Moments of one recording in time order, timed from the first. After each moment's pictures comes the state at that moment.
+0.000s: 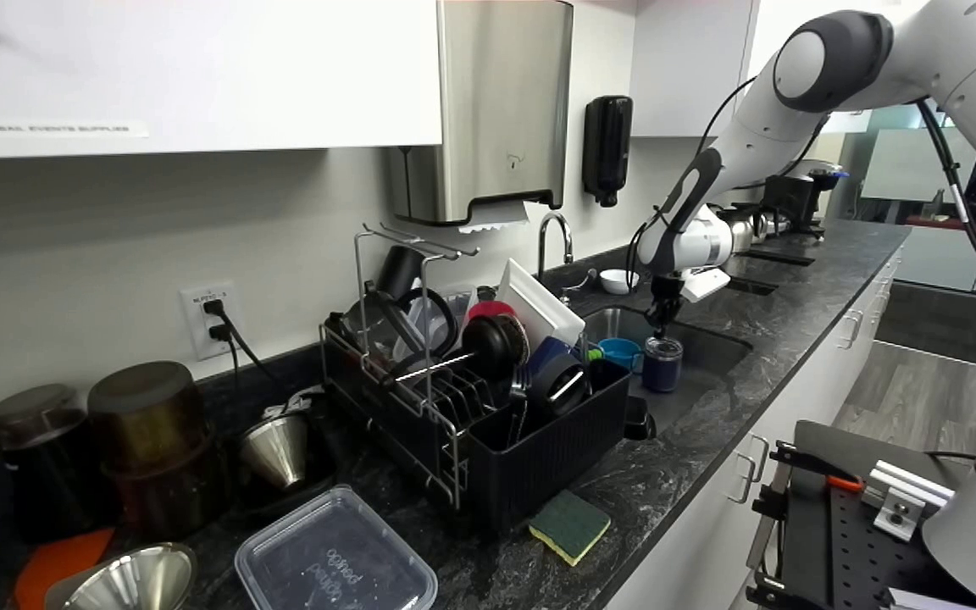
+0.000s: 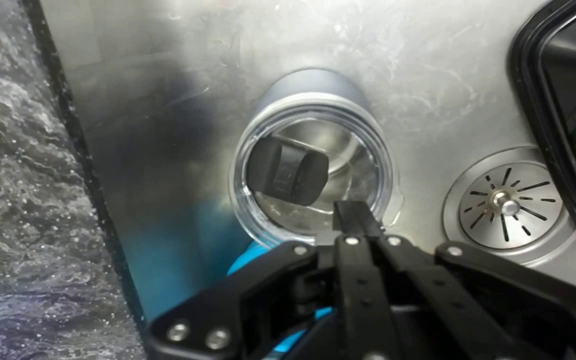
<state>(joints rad) -0.68 0.80 -0.11 -1.80 0.02 2.74 -0.49</state>
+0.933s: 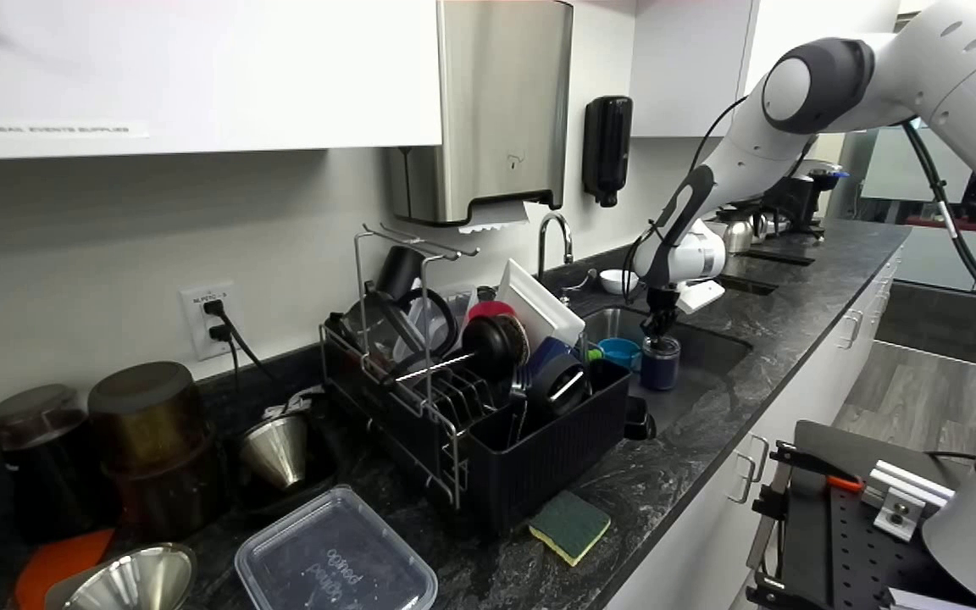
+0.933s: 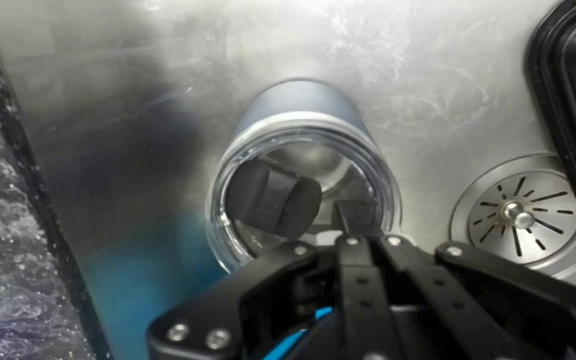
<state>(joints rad) -0.69 0.88 -0.09 -1.72 0.02 2.74 -0.49</state>
